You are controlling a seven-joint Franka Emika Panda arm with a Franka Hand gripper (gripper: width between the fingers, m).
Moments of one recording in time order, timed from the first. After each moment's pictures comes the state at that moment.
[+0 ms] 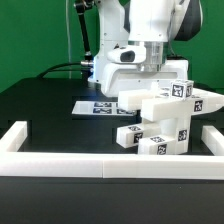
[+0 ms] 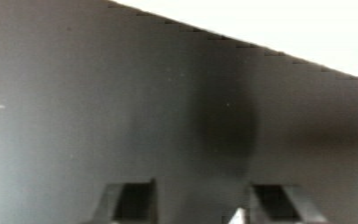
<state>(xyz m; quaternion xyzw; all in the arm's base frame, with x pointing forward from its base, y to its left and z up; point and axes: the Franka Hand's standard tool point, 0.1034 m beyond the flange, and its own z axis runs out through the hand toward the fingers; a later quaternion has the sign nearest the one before) 0.391 0.045 0.012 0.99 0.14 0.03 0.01</state>
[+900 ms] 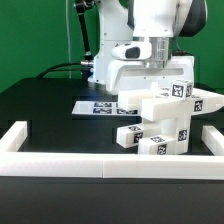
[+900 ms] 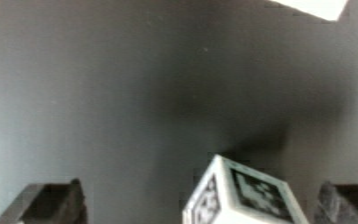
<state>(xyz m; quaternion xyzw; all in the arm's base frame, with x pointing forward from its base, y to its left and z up) 0.407 0.061 0.022 0.99 0.14 0.04 0.00</state>
